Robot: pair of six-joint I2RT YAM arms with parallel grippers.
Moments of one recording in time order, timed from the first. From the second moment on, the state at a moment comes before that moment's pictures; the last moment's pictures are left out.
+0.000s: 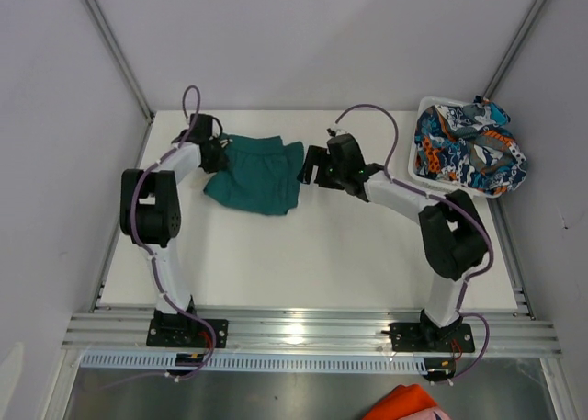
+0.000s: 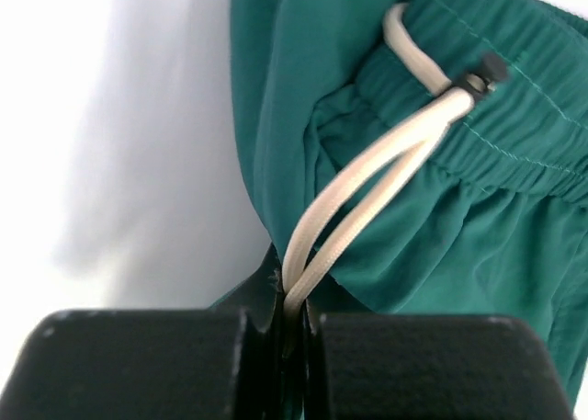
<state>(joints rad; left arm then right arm) -0.07 1.99 1.43 -0.39 -0.01 -0.42 0.59 1.88 1.31 -0.10 -0.05 0.62</state>
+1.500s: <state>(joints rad) -0.07 1.88 0.98 0.24 0.28 -0.94 0.53 1.62 1.14 -0.06 -0.17 0.61</state>
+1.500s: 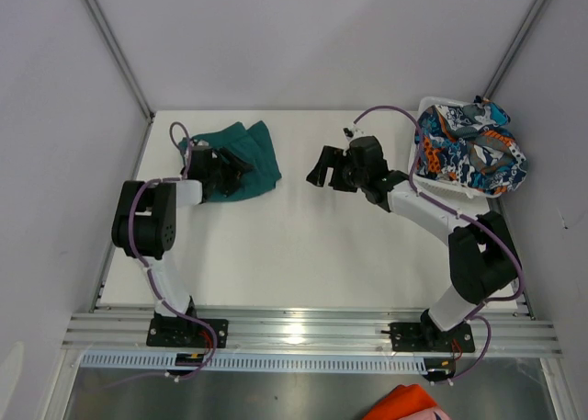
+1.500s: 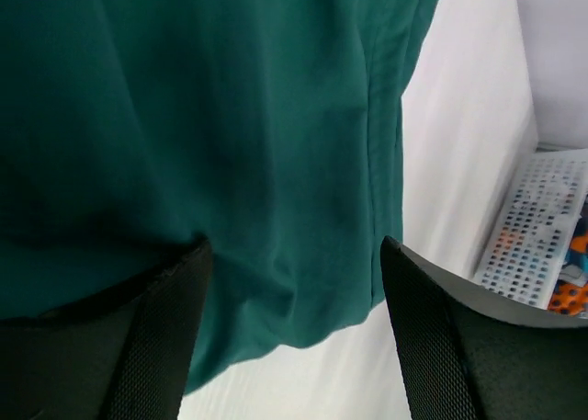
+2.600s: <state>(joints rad) 0.28 2.20 1.41 0.17 0.37 -1.05 0.49 1.60 1.13 -0.04 -0.23 0.61</state>
